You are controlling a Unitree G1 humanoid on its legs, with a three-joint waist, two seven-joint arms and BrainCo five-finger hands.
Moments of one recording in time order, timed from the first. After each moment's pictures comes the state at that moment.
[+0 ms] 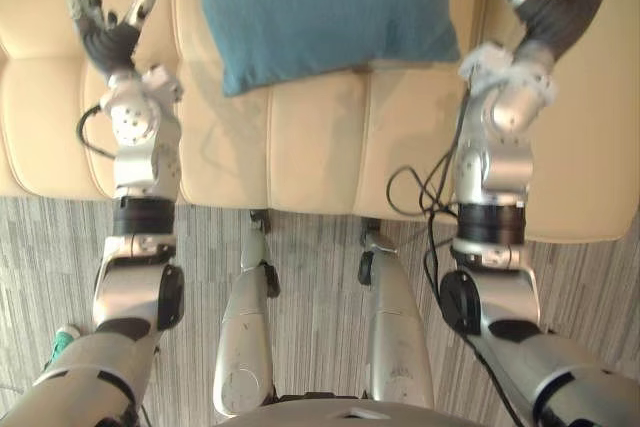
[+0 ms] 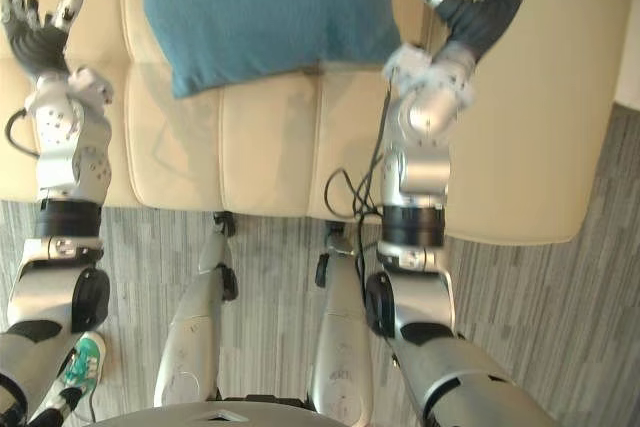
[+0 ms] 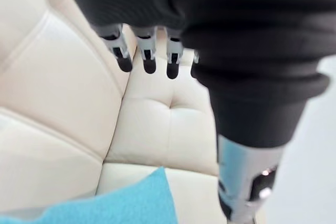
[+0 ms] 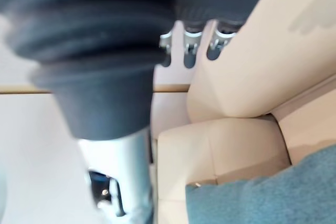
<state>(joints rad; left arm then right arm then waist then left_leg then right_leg) -0.74 0.32 0.20 0.35 -0.37 -0.12 0.46 -0.72 -0.22 -0.21 0.00 0.16 -0.11 -0.48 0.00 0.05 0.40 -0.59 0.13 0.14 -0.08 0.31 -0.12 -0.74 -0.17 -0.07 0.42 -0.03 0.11</state>
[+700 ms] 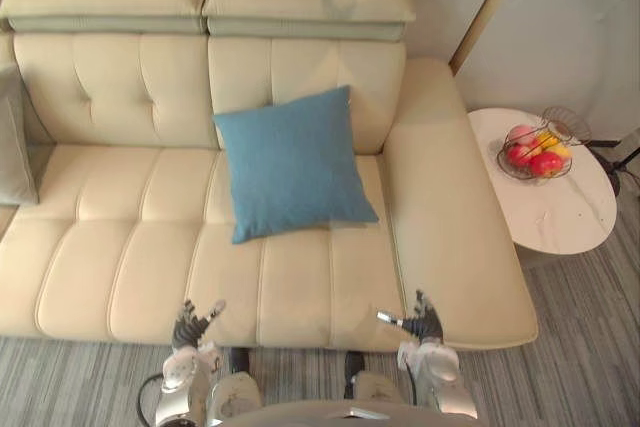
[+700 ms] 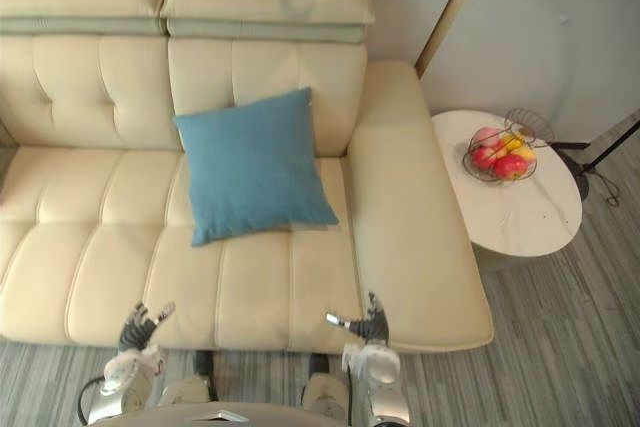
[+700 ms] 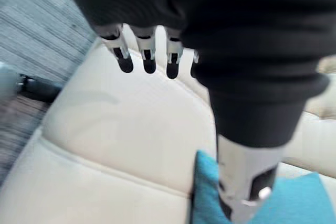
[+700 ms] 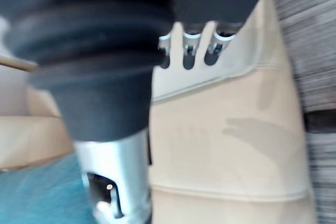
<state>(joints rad) 0.13 -0.03 0.28 0.77 -0.19 -0.06 0.12 0.13 0.00 -0.23 0.67 -0.05 -0.05 -0.13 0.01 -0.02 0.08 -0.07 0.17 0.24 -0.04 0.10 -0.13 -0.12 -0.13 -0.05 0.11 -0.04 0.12</state>
